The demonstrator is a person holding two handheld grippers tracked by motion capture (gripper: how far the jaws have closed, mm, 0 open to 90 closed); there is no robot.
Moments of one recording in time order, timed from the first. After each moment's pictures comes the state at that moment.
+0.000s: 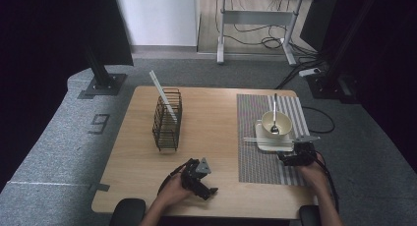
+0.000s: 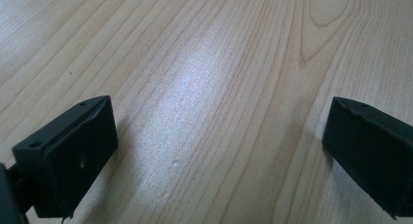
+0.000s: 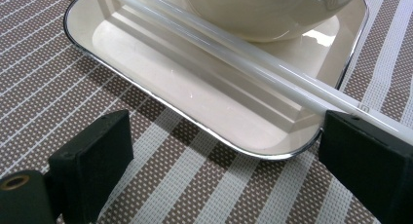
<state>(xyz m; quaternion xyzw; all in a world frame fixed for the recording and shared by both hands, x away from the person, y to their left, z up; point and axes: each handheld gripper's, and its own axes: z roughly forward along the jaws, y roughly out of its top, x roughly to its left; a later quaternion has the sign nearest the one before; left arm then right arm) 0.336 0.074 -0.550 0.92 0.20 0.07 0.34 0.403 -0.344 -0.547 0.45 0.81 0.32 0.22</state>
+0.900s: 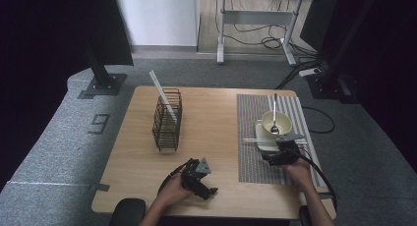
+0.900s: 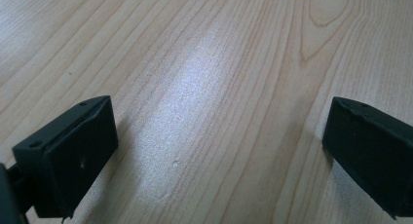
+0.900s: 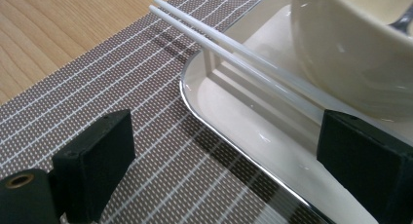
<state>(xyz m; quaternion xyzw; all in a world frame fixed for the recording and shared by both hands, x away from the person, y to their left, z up) 0.336 0.074 -0.550 0.92 0.20 0.07 0.34 0.409 -0.291 -0.543 0.40 0.82 0.37 0.17</state>
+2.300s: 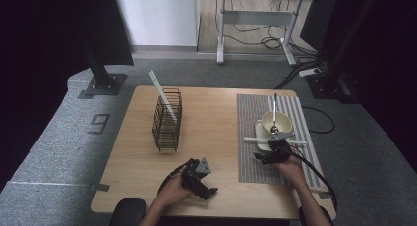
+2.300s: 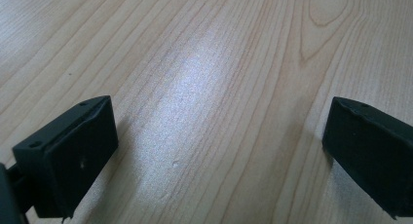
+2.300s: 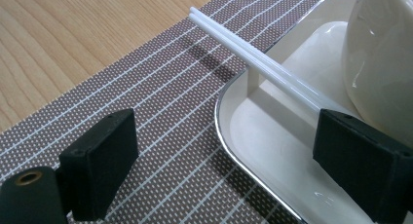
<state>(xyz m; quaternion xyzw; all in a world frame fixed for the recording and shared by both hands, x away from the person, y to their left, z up) 0.336 0.074 -0.550 0.92 0.19 0.07 0.34 0.418 -0.268 -0.546 0.37 0.83 0.37 0.17</state>
